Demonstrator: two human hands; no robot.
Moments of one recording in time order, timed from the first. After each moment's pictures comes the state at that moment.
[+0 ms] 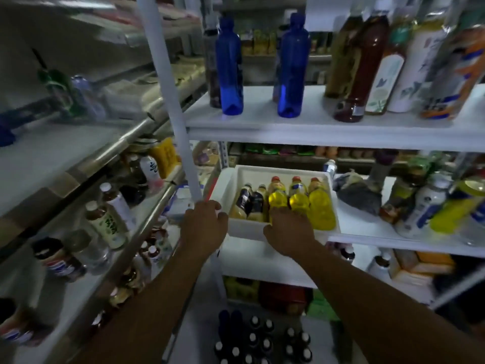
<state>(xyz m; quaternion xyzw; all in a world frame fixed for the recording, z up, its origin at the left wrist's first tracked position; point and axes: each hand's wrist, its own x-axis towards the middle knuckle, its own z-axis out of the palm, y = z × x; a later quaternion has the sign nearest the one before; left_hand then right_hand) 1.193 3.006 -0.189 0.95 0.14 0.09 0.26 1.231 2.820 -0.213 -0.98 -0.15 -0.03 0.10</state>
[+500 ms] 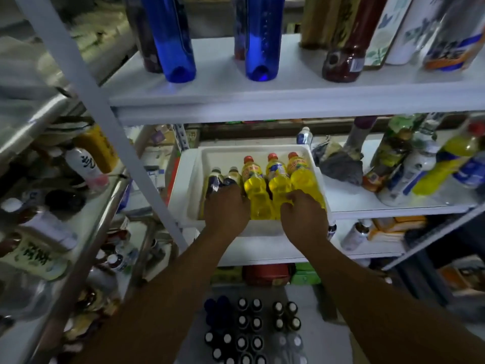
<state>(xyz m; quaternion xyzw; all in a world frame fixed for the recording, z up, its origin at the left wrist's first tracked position) 1.316 2.942 -0.250 0.98 0.01 0.03 0.19 1.290 2.790 -0.265 -0.95 0.14 -0.06 0.29</state>
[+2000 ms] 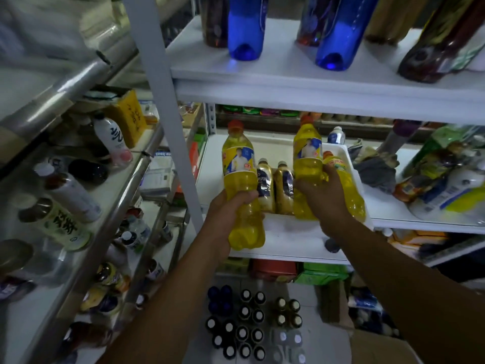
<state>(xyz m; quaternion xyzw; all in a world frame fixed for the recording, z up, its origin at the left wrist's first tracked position) 1.284 3.031 -0.264 0.54 0.14 -0.13 0.82 1.342 2.833 -0.276 -0.75 0.16 -0.06 0.64</state>
